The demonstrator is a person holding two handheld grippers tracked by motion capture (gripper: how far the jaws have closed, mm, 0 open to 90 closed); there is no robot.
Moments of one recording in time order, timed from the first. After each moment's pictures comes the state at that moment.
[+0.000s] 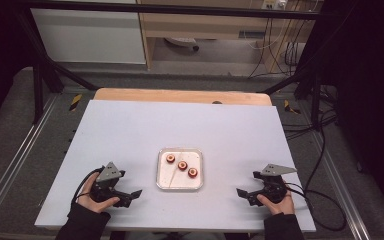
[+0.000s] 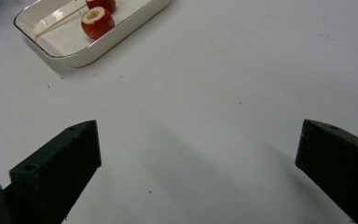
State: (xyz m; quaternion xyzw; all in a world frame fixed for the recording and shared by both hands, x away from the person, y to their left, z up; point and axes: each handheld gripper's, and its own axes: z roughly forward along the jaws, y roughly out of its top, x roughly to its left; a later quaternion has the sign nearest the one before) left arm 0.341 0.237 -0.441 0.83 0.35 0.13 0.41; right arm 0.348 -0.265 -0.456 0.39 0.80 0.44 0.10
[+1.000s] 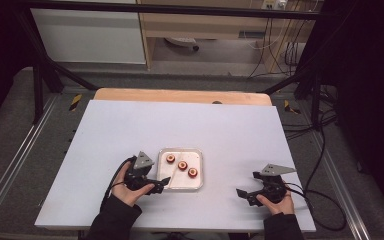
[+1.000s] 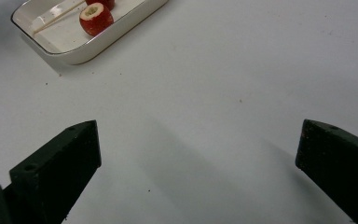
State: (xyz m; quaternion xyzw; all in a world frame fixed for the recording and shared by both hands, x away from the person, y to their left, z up) left arm 0.365 0.147 -0.424 0.83 0.38 0.15 0.39; right arm 0.349 -0.264 -0.456 0.40 0.80 0.43 0.10
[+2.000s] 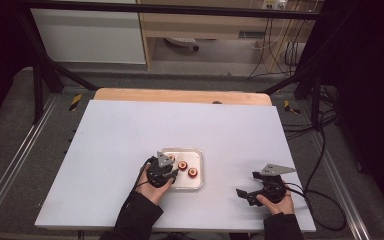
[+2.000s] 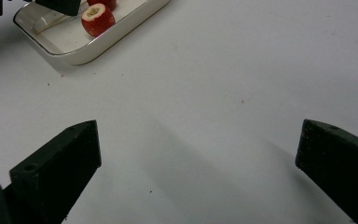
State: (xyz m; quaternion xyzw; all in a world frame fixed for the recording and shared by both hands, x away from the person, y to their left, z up) left arm 0.377 0.098 -0.448 0.81 0.43 0.17 0.36; right arm 0.349 -0.264 -0.457 0.40 0.80 0.43 0.10
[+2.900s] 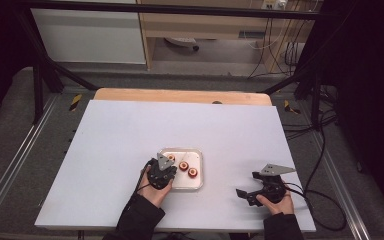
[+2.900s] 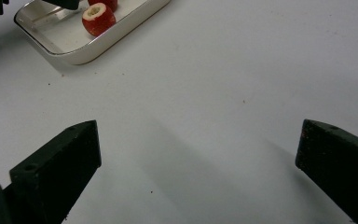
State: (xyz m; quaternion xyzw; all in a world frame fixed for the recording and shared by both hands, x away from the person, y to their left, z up) left arm 0.370 0.096 -0.448 0.80 0.44 0.20 0.37; right arm 0.349 -0.263 -0.457 0.40 0.80 0.43 0.09
